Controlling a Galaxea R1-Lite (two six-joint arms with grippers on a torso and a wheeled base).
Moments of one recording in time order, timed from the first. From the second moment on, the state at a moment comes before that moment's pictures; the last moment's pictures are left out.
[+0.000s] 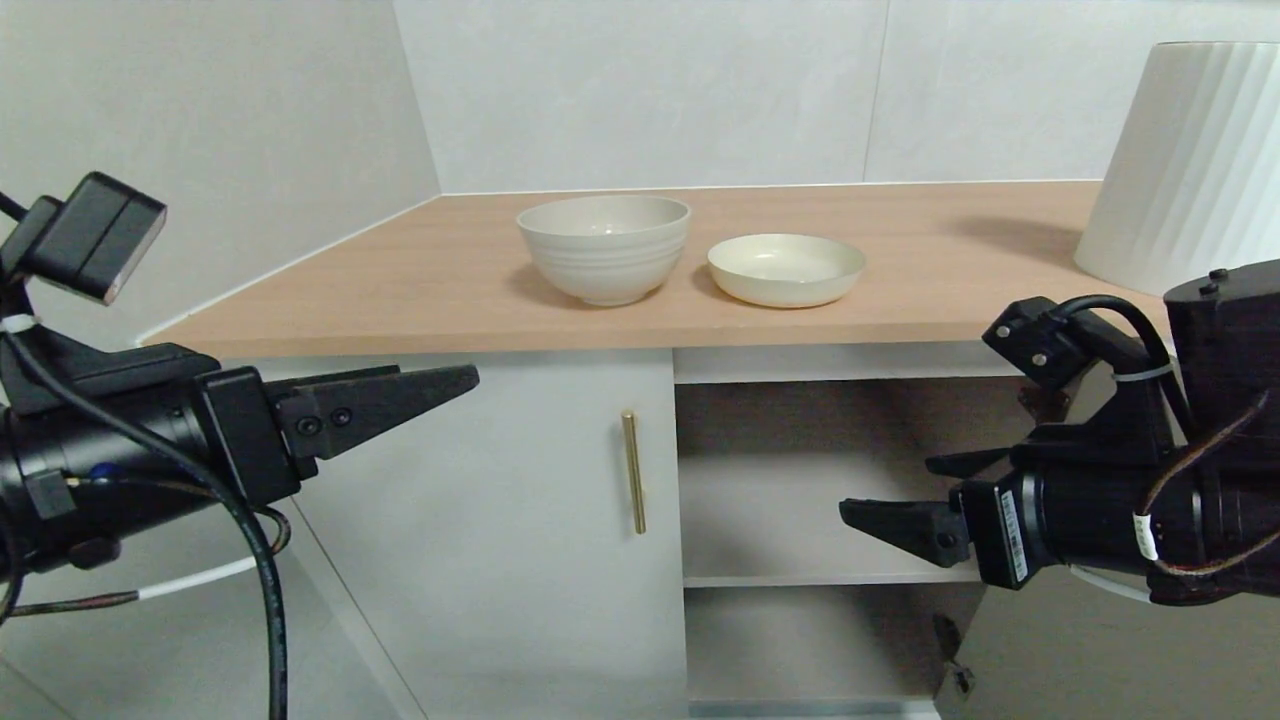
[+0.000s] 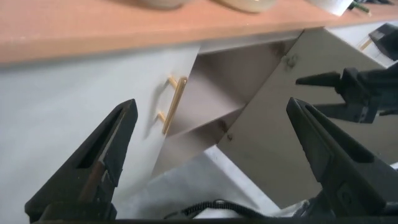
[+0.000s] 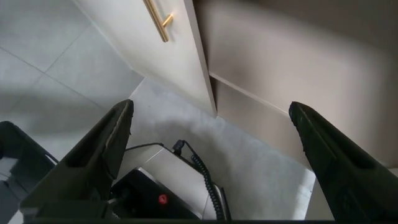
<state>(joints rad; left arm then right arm) -0.35 1.21 -0.75 -0.31 -0.34 -0.31 0.69 1.41 -0.87 -0.06 -0.01 0.15</state>
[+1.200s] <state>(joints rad) -0.29 1.47 -0.82 -0.35 -0.34 -0.34 0.66 1.44 -0.88 -0.06 0.00 0.15</state>
